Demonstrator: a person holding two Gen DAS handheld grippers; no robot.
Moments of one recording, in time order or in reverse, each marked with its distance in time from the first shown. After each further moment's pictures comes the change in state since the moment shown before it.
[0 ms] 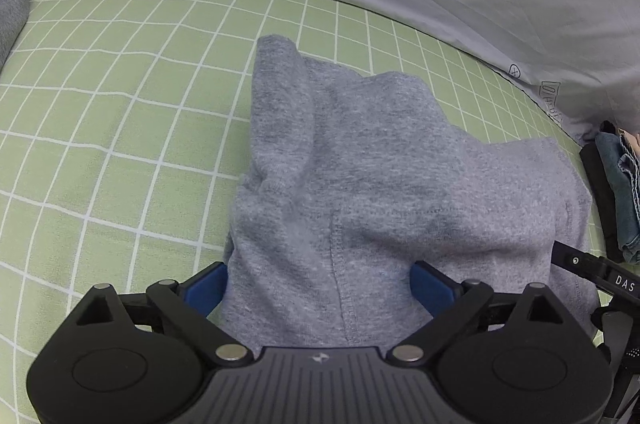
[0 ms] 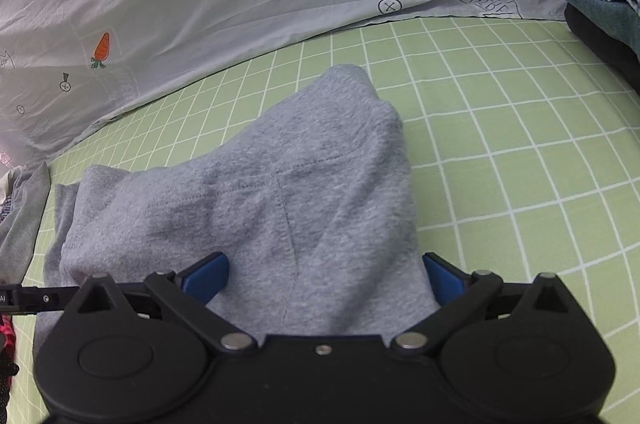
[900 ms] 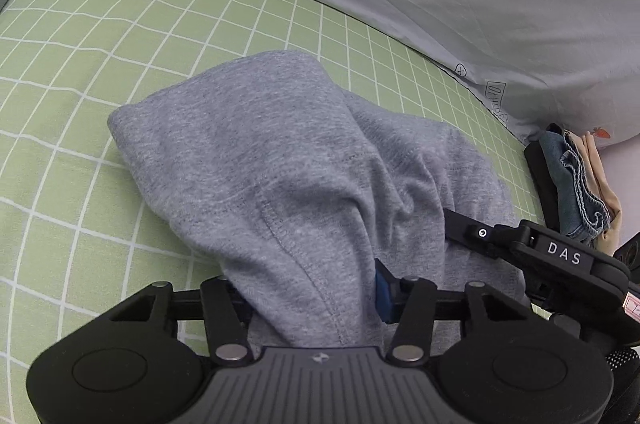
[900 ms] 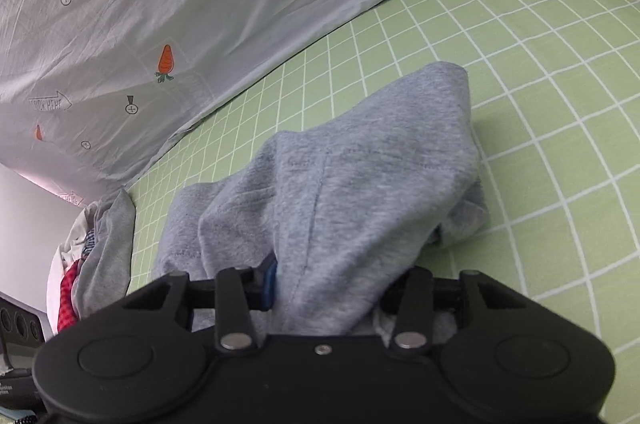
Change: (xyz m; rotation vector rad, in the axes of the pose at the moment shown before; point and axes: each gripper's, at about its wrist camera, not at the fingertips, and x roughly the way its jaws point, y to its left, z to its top) left arm -0.037 -0.007 -0.029 -0.048 -0.015 -0.158; right arm -0.017 0.069 -0.038 0.151 0.020 0.193
